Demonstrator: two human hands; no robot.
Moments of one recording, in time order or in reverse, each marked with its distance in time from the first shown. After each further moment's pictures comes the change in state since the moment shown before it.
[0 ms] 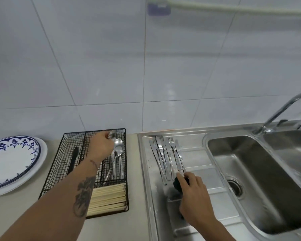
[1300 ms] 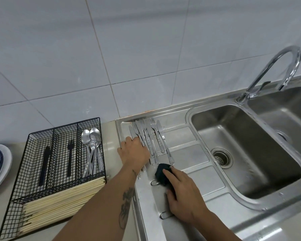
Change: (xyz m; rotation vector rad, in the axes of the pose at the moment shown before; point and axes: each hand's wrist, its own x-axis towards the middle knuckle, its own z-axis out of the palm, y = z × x) left_hand -0.079 0.051 0.162 0.509 -0.147 0.207; right_hand -0.033 0.039 0.036 0.230 -0.006 -0.025
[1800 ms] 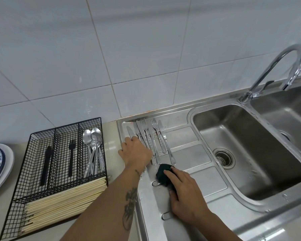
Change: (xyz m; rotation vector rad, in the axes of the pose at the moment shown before) left_hand 0.002 0.007 0.002 -0.008 -0.009 -0.104; right_hand 0.001 0.004 0.006 0.024 0.021 0.010
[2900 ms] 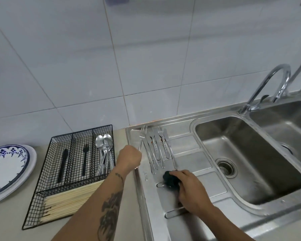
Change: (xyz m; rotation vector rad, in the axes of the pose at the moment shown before) left_hand -0.021 -0.040 -0.063 -0.434 -0.200 -0.068; right_hand 0.011 -0.004 -0.024 0.102 -0.018 0.077
